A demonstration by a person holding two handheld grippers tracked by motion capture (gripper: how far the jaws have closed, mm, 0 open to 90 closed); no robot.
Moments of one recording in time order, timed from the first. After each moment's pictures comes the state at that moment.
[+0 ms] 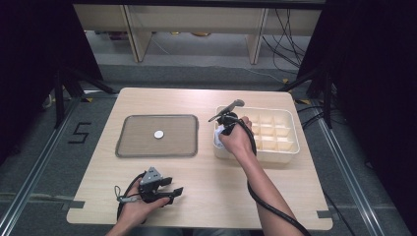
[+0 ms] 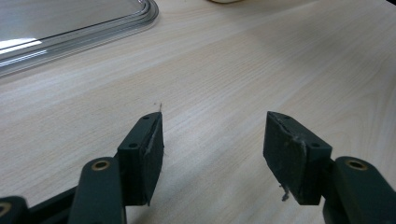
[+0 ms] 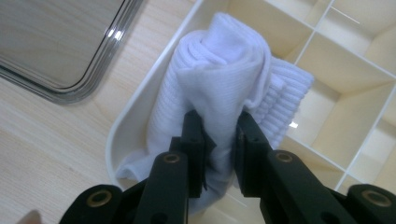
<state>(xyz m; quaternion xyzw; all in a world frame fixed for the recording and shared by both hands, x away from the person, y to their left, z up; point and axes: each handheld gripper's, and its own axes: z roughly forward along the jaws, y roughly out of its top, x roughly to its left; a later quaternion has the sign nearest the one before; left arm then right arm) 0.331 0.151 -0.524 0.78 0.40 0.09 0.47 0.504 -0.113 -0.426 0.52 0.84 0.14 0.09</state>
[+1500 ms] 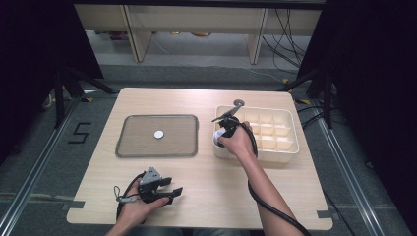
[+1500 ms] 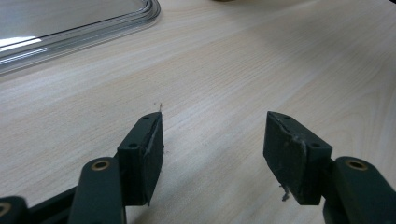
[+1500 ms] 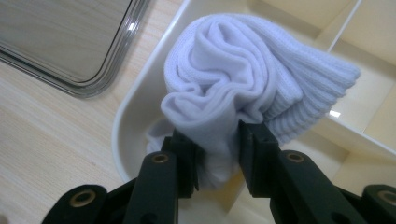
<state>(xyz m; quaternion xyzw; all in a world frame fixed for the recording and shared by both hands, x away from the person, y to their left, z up) 0.331 0.153 -0.525 0.78 0.40 0.09 0.47 0.506 -0.122 -0.444 0.54 0.83 0.16 0.04</state>
